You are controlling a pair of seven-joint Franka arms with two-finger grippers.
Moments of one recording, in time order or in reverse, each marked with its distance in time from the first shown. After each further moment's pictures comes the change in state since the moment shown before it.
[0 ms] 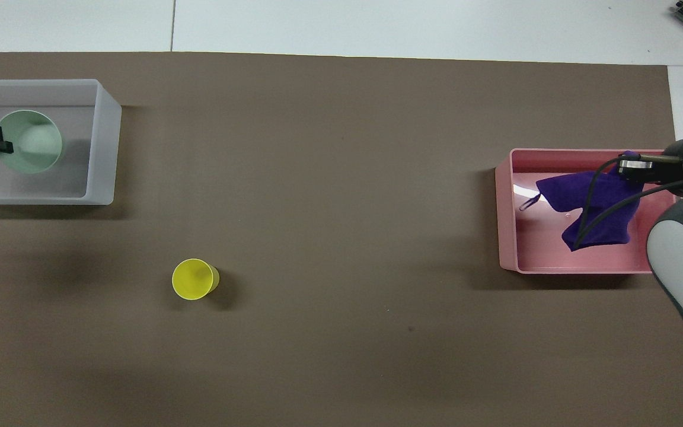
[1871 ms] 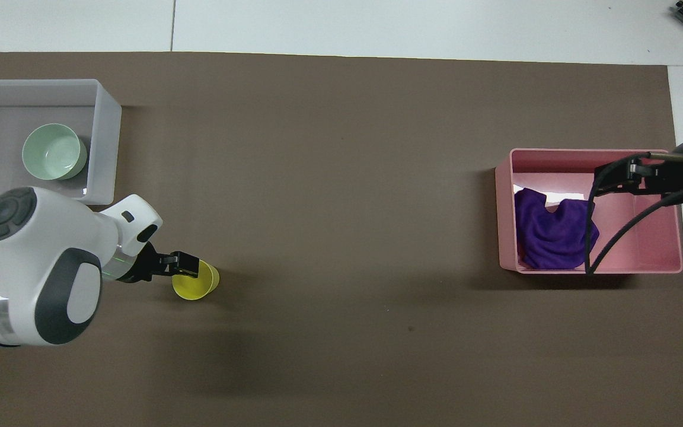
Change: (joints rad) left arm -0.471 -0.594 -0.025 -0.813 -0.126 -0.050 -0.314; right arm 0.027 0.001 0.067 0.250 0.067 -0.424 0.026
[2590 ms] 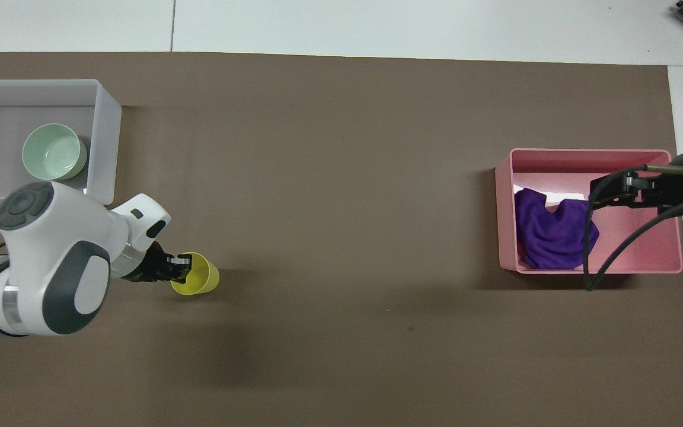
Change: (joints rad) left arm 0.005 0.037 0.025 0.110 -0.002 -0.125 -0.063; right arm 0.000 -0.024 0.010 -0.018 0.016 -0.032 0.000
